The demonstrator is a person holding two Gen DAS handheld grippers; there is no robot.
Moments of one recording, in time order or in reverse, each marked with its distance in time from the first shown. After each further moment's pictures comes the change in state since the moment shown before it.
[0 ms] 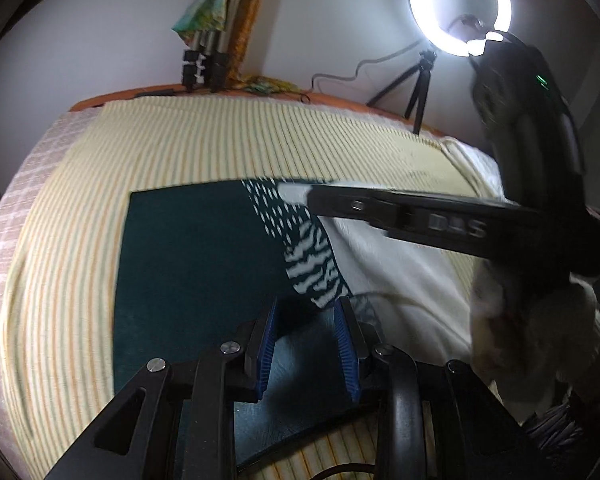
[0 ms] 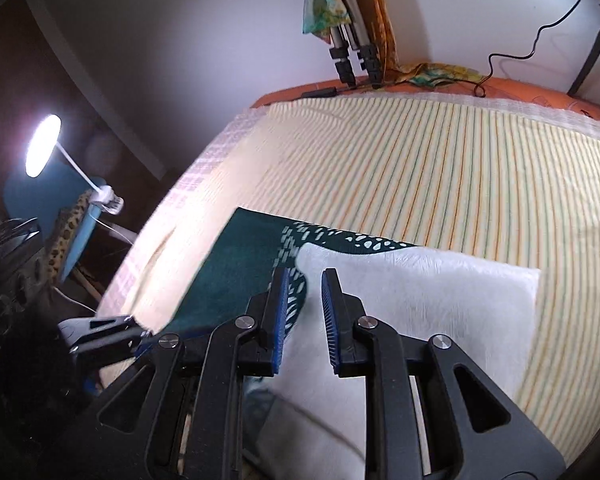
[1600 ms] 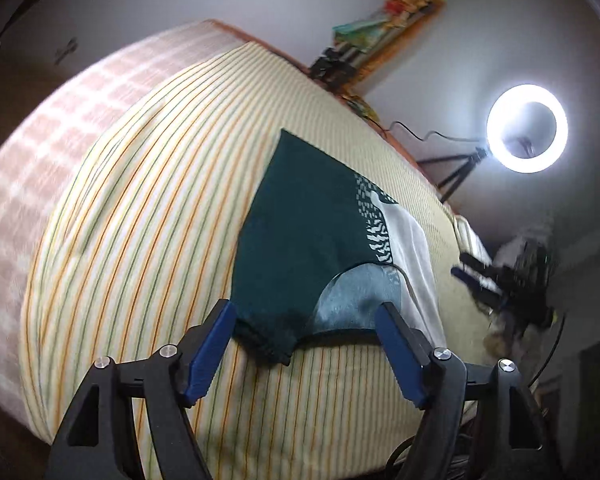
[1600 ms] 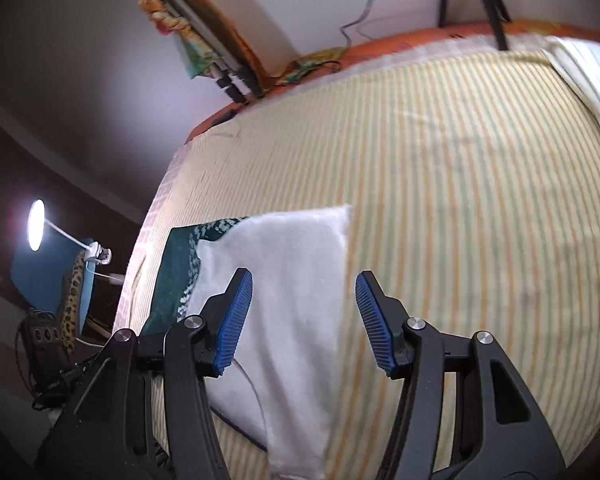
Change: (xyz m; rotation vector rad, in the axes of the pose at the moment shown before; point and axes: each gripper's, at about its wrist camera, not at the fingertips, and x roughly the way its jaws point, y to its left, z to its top) left arm -0.086 0.091 -0.080 -0.536 -0.055 -0.121; right arm -0.093 -0.115 -0.037 0.330 -0.008 -0.007
